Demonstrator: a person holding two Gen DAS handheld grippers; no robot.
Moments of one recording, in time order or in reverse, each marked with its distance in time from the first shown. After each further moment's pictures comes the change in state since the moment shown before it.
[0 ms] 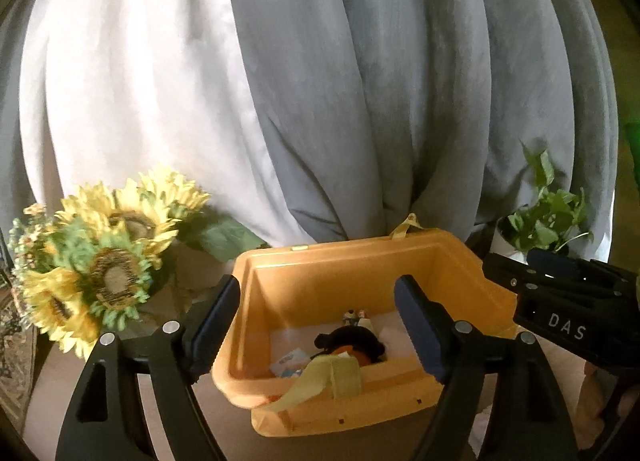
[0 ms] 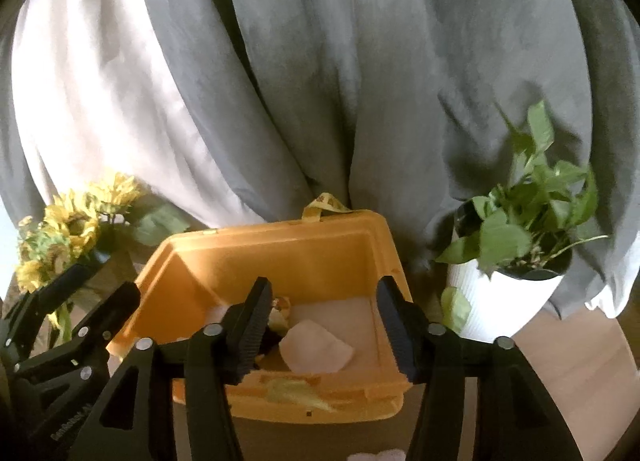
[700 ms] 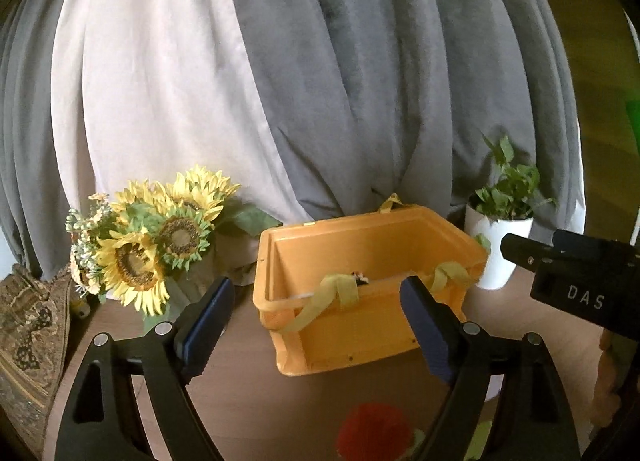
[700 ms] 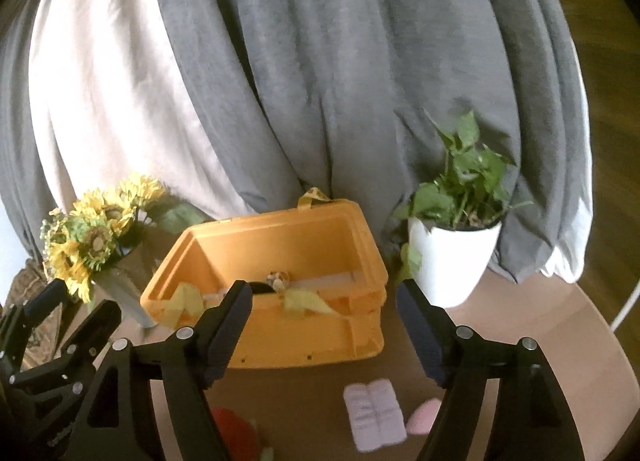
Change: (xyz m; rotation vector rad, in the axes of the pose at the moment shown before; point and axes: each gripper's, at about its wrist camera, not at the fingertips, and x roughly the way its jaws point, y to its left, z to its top) left arm -0.098 0.001 -0.043 0.071 -0.027 0.007; right arm -0.095 0.004 -0.050 0.037 -0.056 -0.075
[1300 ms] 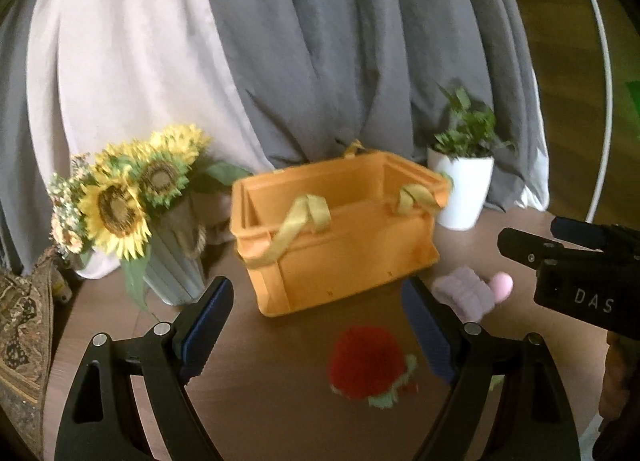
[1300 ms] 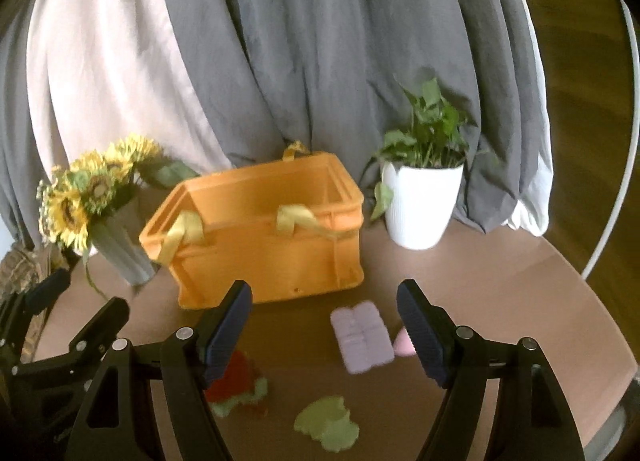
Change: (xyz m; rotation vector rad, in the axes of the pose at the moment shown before) left arm -0.018 0.003 -0.056 0.075 0.102 -0.139; right arm -0.042 0.012 -0.067 0.006 0.073 -0.089
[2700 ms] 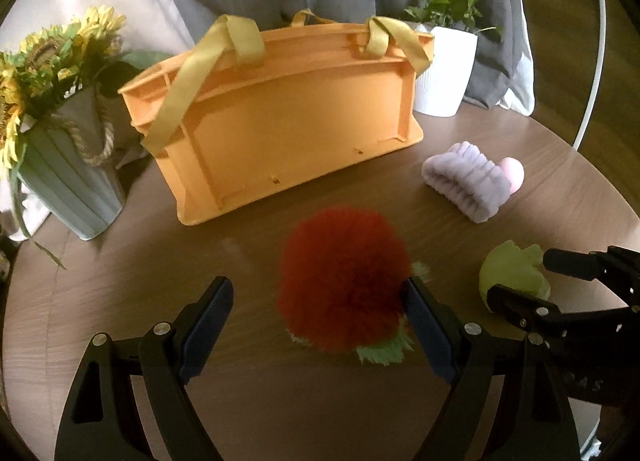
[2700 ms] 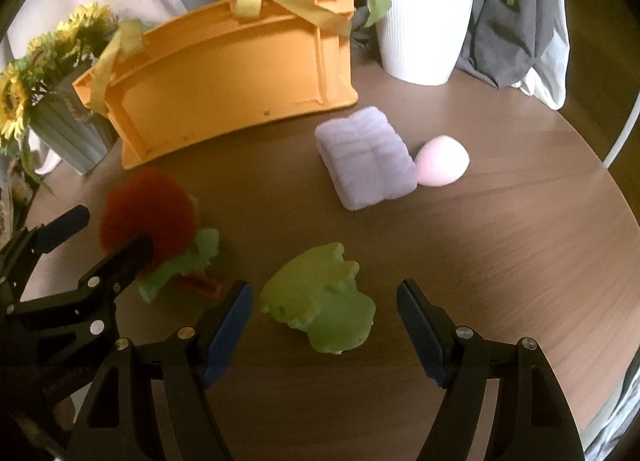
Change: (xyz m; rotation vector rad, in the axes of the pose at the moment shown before) left arm 0.104 -0.017 -0.071 0.065 0.286 -0.157; right arm 0.079 -0.001 -0.102 0.037 0.407 -0.065
